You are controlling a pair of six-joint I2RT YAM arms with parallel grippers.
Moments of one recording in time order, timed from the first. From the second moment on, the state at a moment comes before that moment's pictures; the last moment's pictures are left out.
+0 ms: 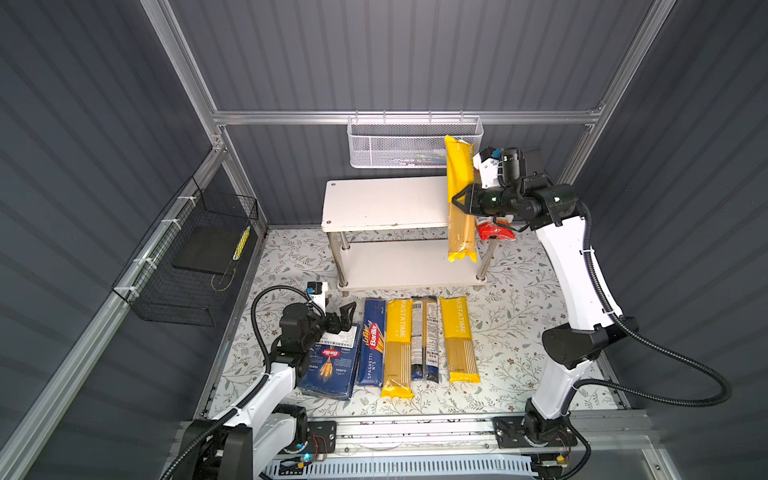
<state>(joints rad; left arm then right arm) -0.18 1.01 0.31 0.35 0.32 -0.20 0.34 1.85 2.41 -1.11 -0.26 0.34</state>
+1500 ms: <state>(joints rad) -0.18 1.01 0.31 0.35 0.32 -0.20 0.39 1.72 2.18 -0.84 -0.23 0.30</state>
